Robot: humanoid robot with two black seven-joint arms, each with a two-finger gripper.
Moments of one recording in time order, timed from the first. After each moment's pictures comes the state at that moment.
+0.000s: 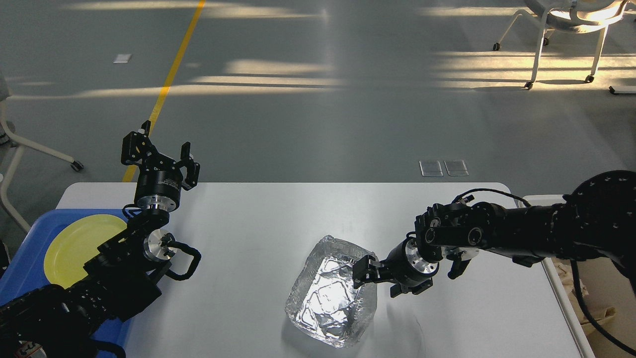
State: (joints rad) left arm -0.77 0.07 -0.60 -0.28 -0.20 -0.34 -0.70; right arm 1.27 -0.09 -0.78 0.94 -0.21 0.42 -0.05
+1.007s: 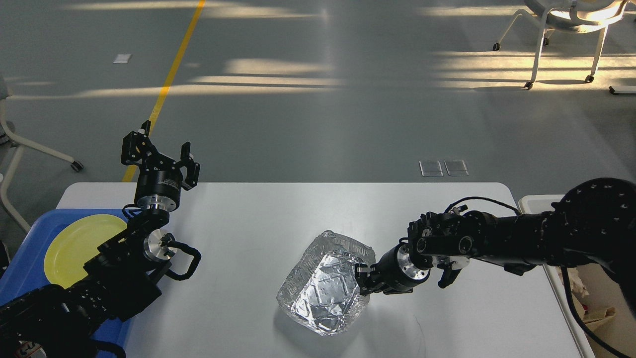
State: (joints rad) left arm -0.77 0.07 -0.60 -0.28 -0.20 -0.34 -0.70; right arm 1.27 -0.08 -0.77 0.95 -0.20 0.37 -0.05
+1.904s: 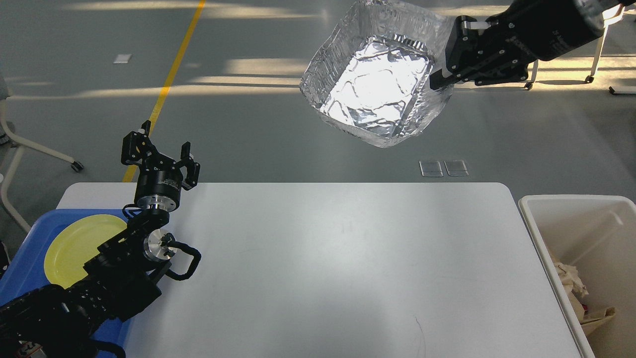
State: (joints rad) left arm -0.77 0.07 -0.60 -0.28 -0.20 -0.34 -0.70; right arm 2.23 -0.63 -0.77 1.14 -0.15 0.96 -0.05
